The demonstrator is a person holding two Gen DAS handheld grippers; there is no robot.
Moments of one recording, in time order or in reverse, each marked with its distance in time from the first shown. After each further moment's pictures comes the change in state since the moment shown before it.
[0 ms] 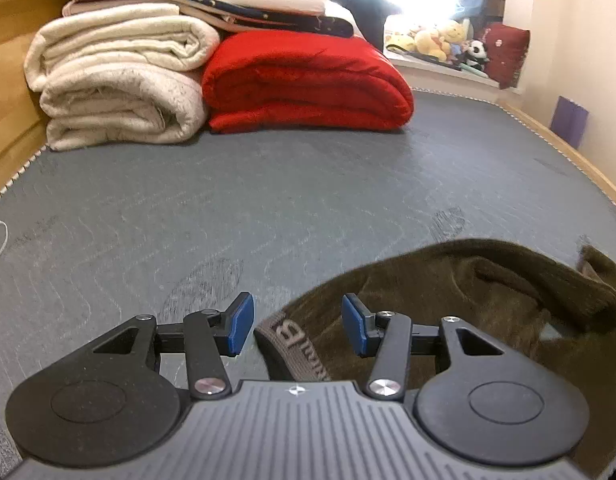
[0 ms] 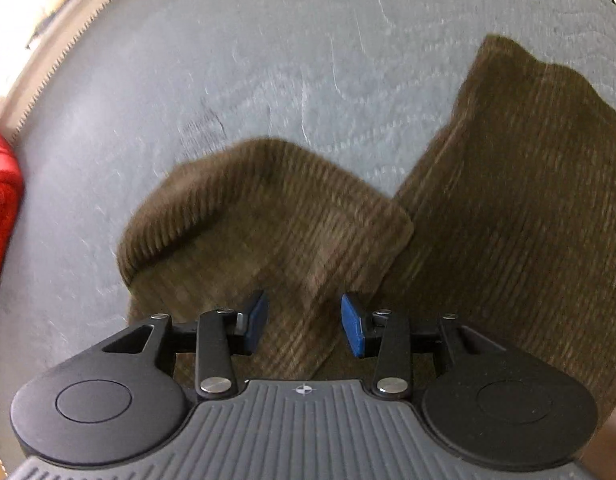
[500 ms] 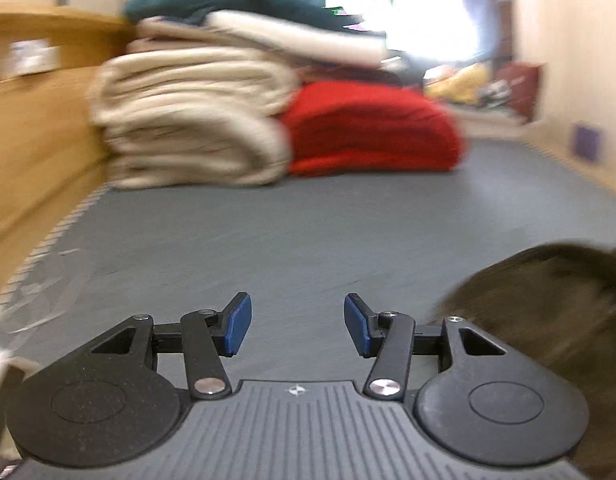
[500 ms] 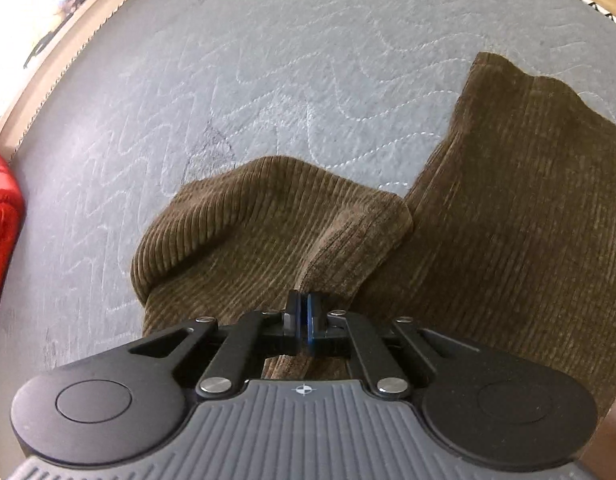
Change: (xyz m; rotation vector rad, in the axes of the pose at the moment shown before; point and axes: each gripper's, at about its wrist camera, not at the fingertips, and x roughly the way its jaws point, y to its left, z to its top) left arm -0.037 0.184 -0.071 0.035 -0.193 0.157; right arm -0.017 0.011 -0.005 0.028 -0.072 0.006
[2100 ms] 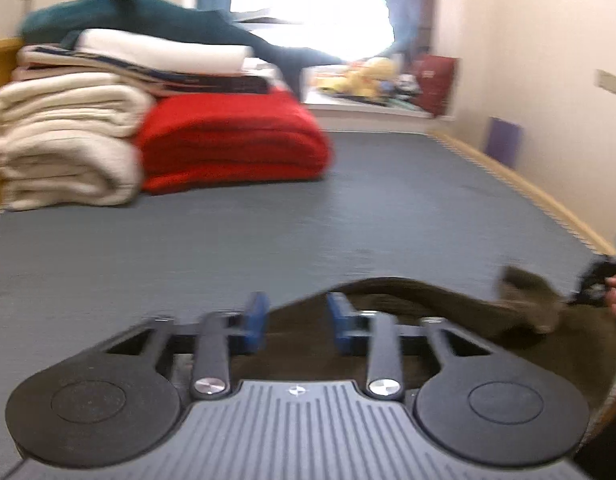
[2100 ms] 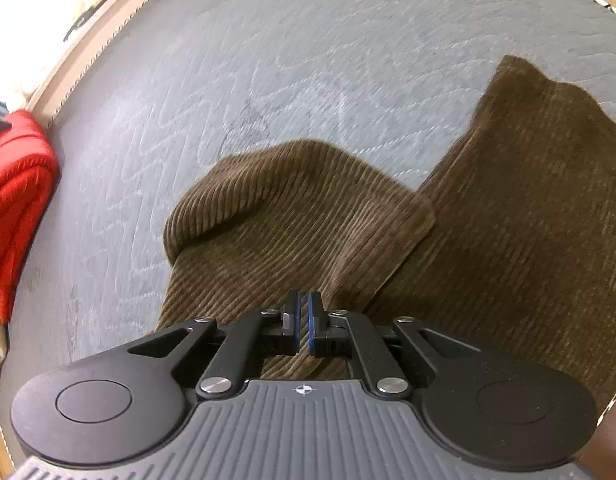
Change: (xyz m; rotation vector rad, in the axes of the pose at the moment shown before) left arm -0.064 -0.282 0.105 0.027 0.041 -0.318; right arm -0.020 -0.007 -0.009 -0.075 0.019 0.081
